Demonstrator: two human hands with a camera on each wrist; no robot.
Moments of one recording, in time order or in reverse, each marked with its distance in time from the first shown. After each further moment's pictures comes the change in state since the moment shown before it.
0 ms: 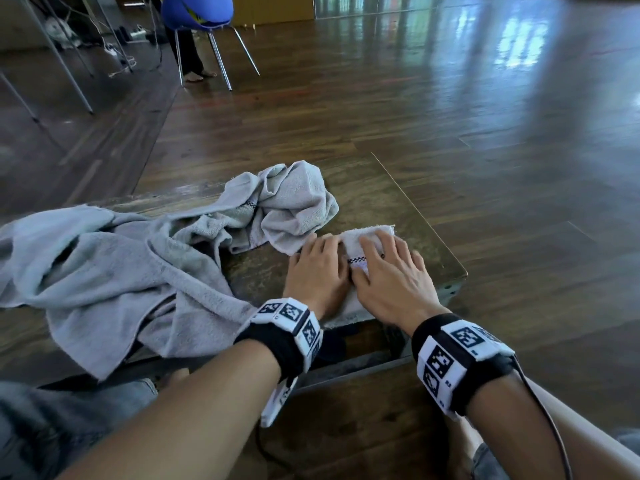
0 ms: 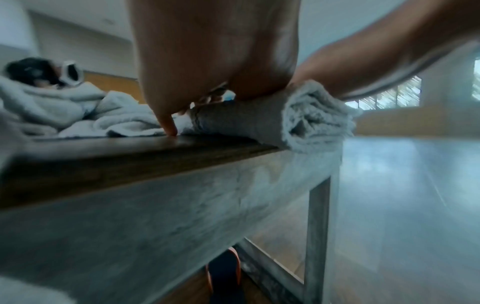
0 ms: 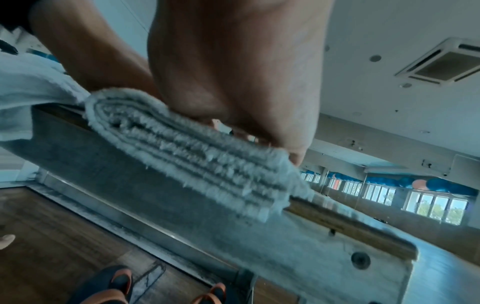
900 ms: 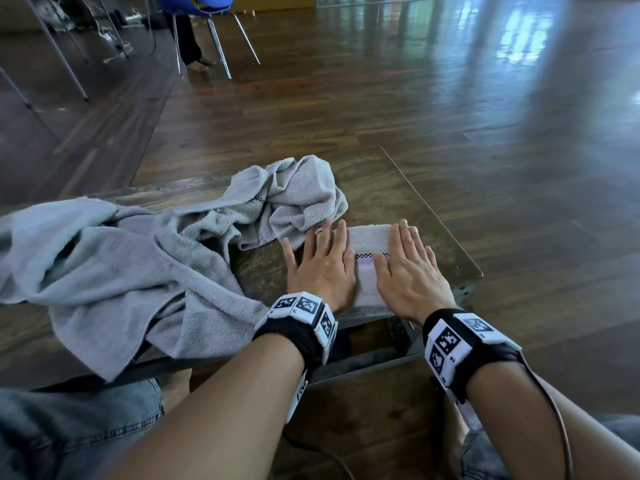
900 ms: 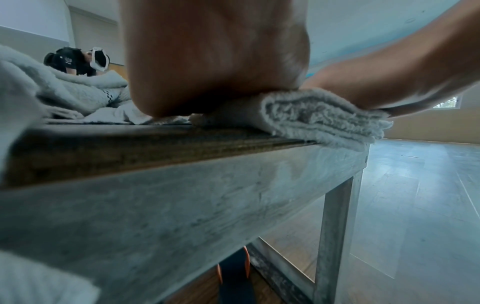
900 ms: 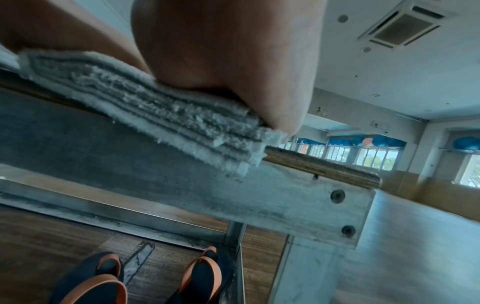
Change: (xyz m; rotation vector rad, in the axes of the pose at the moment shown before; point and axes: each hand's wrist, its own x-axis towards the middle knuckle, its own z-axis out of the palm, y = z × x) left_hand 0.009 -0.019 0.015 0.117 -0.133 -0.136; right_hand 0.013 0.007 0.013 0.162 -0.116 0.206
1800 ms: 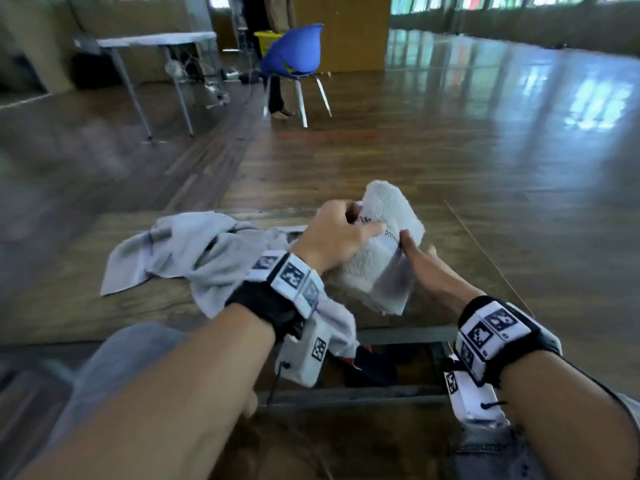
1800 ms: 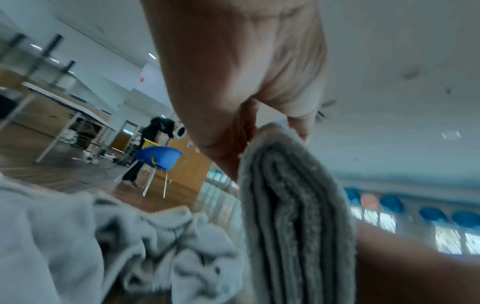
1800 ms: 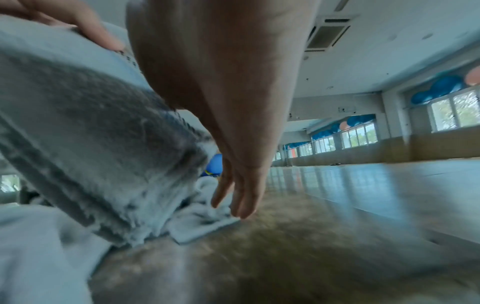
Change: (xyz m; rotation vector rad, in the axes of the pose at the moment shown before) left_hand -0.088 -0.040 -0.192 -0.788 0.196 0.026; right_hand -0.037 -0.122 -0.064 0.698 -0.189 0.071
